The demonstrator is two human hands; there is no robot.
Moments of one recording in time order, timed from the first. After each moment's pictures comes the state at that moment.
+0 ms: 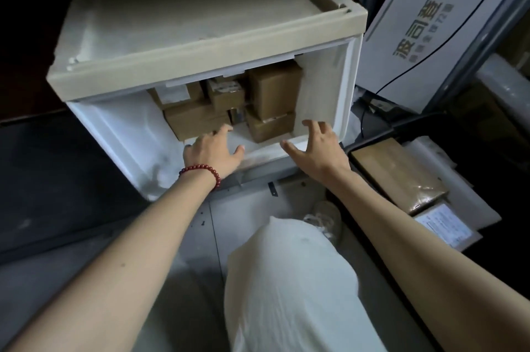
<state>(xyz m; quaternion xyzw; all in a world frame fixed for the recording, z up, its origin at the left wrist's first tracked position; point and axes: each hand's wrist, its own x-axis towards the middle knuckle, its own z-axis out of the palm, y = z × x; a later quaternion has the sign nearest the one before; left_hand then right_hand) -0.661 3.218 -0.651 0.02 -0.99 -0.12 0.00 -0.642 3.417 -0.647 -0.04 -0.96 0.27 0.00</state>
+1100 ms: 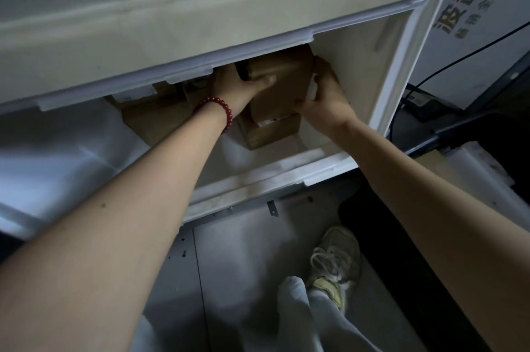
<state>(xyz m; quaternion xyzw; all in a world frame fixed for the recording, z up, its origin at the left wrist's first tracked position) -0.839 3.272 -0.668 0.01 -0.88 -0.47 0.02 -0.808 3.432 -0.680 -0.02 -0.88 0.46 0.05</state>
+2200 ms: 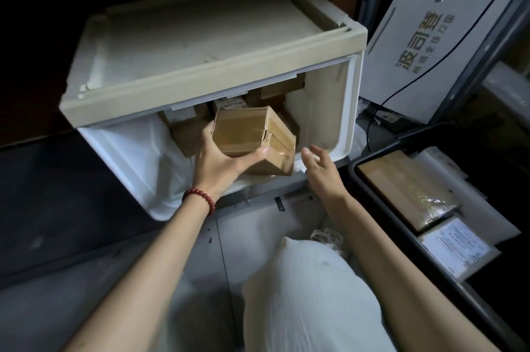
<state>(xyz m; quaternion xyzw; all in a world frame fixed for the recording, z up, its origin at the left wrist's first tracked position) -0.645 3.221 -0.633 0.03 -0.83 -0.56 0.06 -0.637 3.409 -0.670 -0.14 -0.74 0.65 -0.03</state>
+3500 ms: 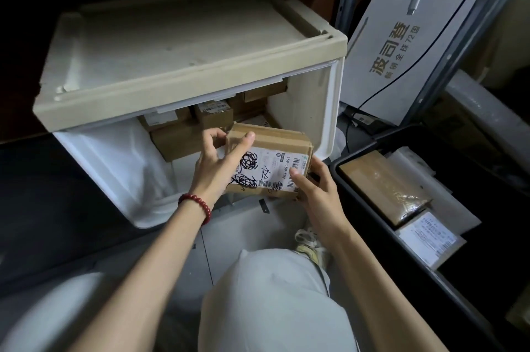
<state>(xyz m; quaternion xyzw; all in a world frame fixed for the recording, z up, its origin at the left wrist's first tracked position) -0.641 3.237 -0.626 0.04 -0.81 -0.58 -0.02 -0.595 3.408 -0.681 -0.09 -0.57 0.82 0.04</state>
